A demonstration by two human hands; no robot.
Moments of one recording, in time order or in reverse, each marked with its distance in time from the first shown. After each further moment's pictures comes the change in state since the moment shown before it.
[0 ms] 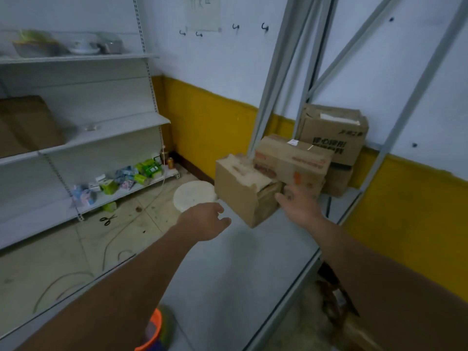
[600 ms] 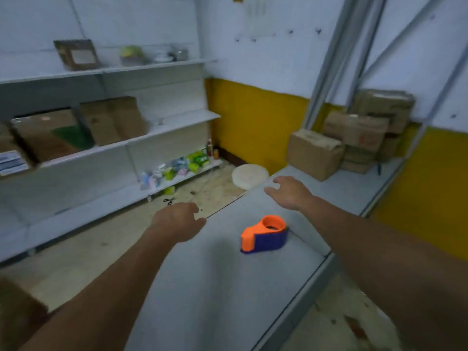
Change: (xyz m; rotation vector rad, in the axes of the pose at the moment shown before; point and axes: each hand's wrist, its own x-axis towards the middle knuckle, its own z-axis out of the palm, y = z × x) left_hand -0.345 -0.291 -0.046 0.219 0.094 -0.155; right_hand -0.281 -0.195 0.186 -0.237 -0.140 -0.168
